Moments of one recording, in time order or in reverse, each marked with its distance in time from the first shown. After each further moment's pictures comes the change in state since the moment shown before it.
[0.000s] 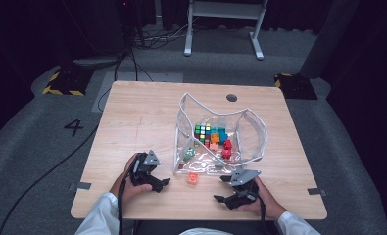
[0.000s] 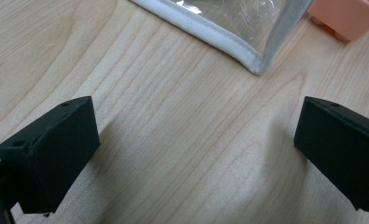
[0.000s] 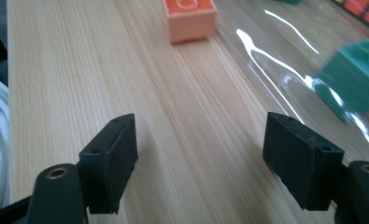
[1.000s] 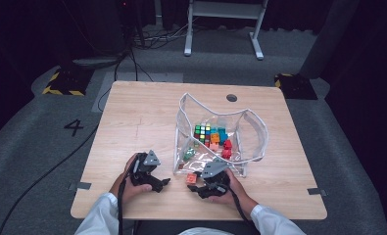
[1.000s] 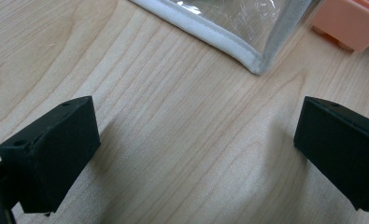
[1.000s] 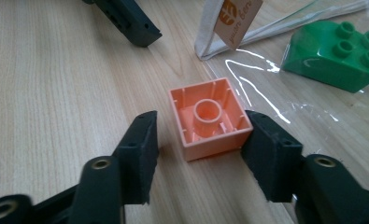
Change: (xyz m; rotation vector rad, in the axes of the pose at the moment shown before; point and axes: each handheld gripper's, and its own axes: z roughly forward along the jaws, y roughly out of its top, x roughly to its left) left arm 0.000 0.000 0.000 -0.002 0.009 0.005; right arm 0.011 0.052 0.057 -0.026 -0.003 -0.004
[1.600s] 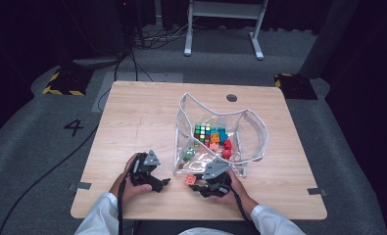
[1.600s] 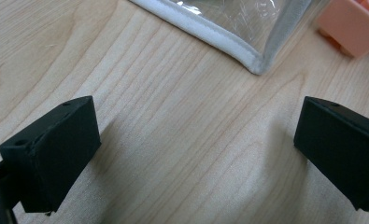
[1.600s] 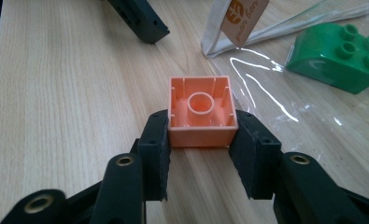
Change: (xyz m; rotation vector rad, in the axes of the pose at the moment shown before) left arm 0.000 0.000 0.000 -0.001 0.001 0.001; right arm 0.000 -0.003 -0.004 -0.011 0.028 -0.025
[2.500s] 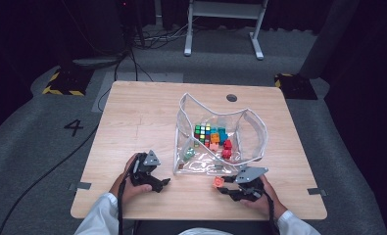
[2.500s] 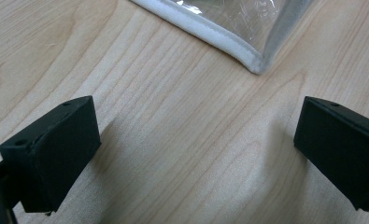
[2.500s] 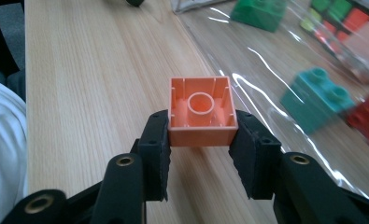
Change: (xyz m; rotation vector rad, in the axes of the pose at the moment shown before) left arm 0.000 0.000 0.000 0.000 -0.001 -0.002; right arm -0.015 -0.045 -0.079 -0.006 -0.032 0.035
